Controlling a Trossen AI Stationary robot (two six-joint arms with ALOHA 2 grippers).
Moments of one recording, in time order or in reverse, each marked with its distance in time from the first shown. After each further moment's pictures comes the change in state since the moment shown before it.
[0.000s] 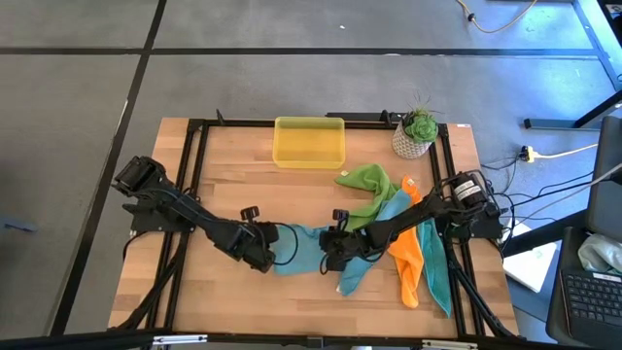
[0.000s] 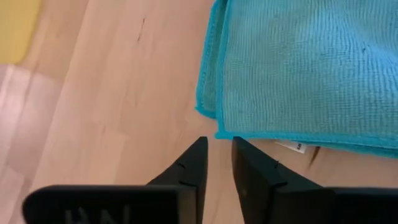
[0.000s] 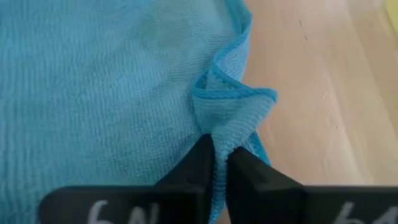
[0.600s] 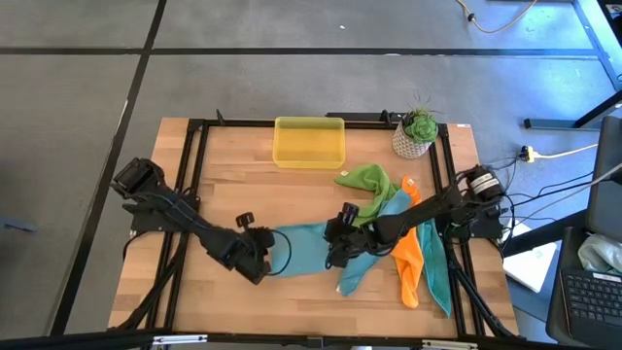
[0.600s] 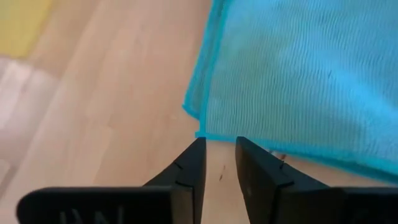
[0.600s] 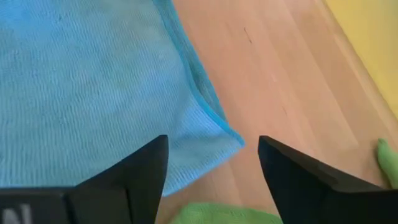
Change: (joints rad) left arm -0.111 0.000 0.001 0.008 -0.098 -0.187; right arm 0.007 -0.148 0.003 -0.165 0.044 0.192
